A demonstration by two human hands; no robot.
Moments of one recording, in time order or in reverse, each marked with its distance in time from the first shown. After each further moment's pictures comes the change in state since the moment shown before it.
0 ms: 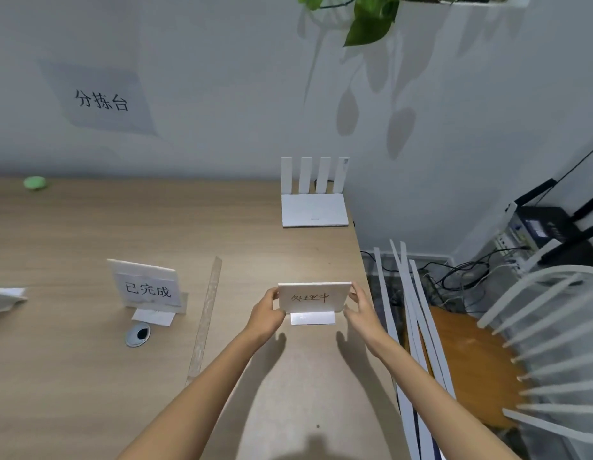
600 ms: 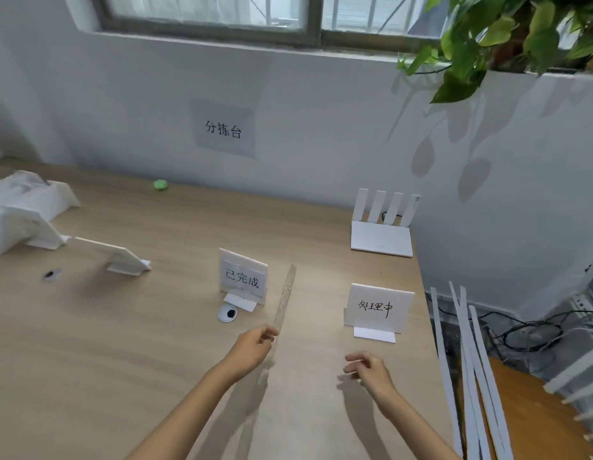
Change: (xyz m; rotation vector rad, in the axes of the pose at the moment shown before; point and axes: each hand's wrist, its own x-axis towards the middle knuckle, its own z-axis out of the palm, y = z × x) left_hand -0.124 -0.095 -0.140 0.159 0.095 -0.012; right_hand -0.092 0.024 0.106 -0.099 -0.140 0.064
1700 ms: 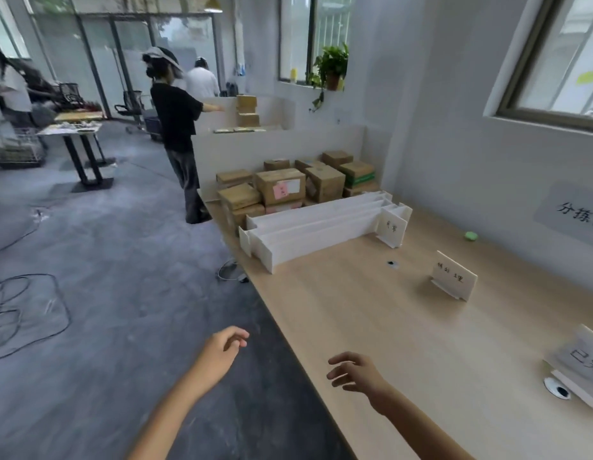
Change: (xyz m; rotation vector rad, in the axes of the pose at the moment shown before) left_hand -0.615 -0.398 -0.322 -0.188 0.942 -0.292; right_hand -0.402 -0.087 0.575 -0.451 -0.906 -0.361
